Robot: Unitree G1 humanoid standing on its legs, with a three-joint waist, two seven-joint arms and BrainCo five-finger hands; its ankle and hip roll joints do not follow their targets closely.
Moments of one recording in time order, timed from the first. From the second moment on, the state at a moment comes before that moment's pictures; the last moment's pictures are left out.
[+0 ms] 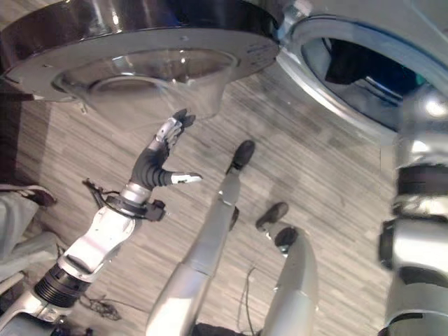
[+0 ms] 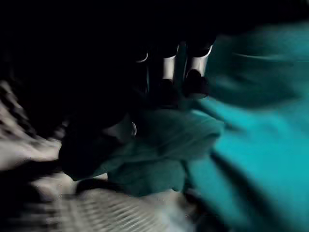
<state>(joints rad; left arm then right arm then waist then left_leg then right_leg) -0.36 0.70 -0.45 -0.23 -0.28 -0.17 0.21 -1.21 -0.91 0.16 1.03 0.37 -0.32 -0.79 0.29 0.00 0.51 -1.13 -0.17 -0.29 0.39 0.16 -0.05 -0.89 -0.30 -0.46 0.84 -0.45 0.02</state>
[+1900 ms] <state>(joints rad) 0.14 0.39 -0.14 0.79 -0.34 -0.21 0.06 0.02 -0.17 0.00 0.99 0.47 -0.19 -0.15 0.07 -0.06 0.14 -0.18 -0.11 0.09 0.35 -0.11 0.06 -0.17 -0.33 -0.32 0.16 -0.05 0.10</state>
